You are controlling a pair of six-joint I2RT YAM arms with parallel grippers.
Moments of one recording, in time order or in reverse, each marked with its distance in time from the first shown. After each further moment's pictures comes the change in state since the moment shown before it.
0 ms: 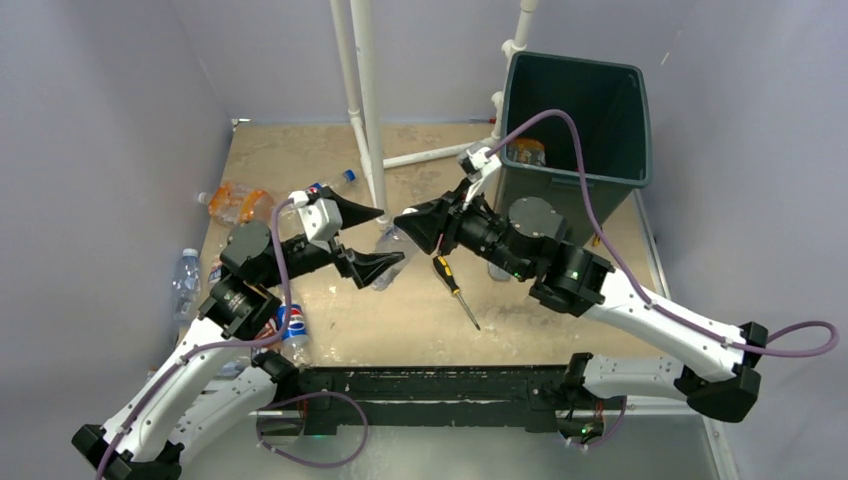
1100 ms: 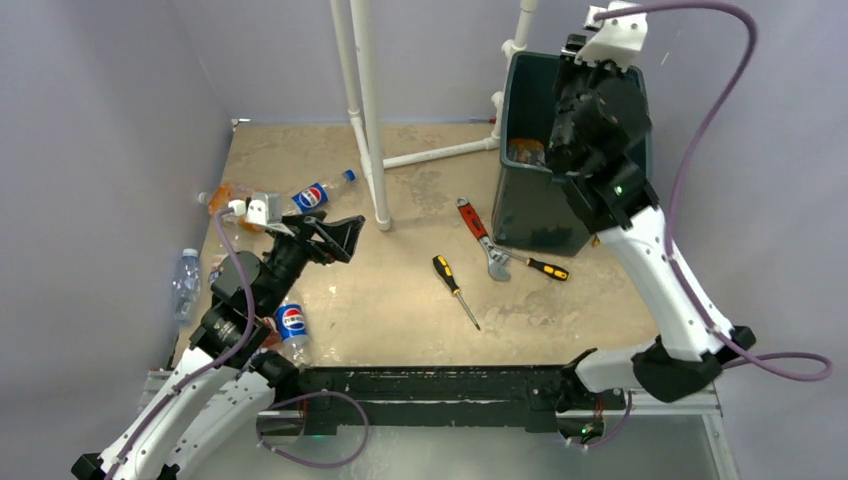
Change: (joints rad) left arm -0.001 -0.190 -0.148 -0.069 -0.747 -0.441; right arm -0.410 0.200 0.582 0.050 0.819 -0.777
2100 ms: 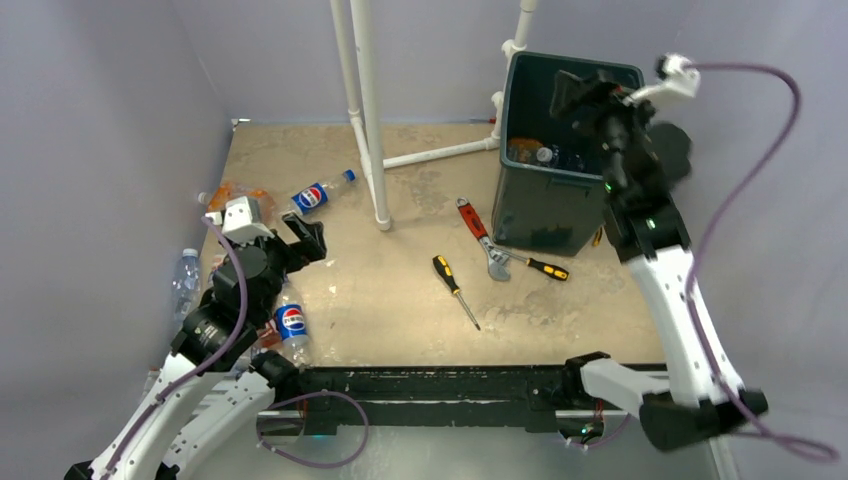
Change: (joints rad) left arm 0.000 -0.005 0.121 -0.457 -0.414 -0.057; right arm -0.416 -0.117 -0.340 -0.058 -0.642 0.659
